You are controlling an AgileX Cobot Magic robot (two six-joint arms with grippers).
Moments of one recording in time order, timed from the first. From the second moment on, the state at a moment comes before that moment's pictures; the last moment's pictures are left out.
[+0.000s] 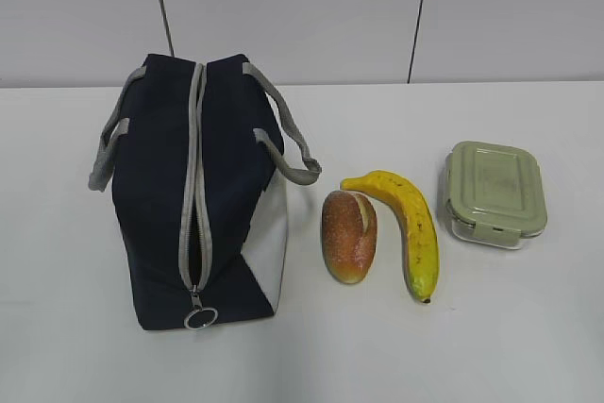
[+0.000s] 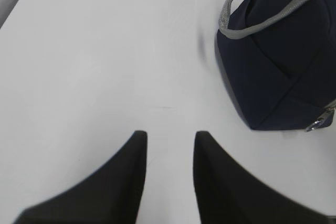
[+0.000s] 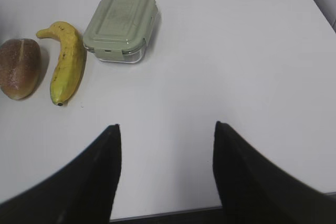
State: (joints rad) left arm -0.03 -0.02 -0.52 0.02 1.11 -0.10; right arm -0.10 -0.02 -0.50 -0.02 1.14 0.01
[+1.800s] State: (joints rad) left arm -0.09 0.70 -0.89 -0.32 1.04 0.00; right arm -0.10 -0.02 -0.50 -0.02 1.14 0.01
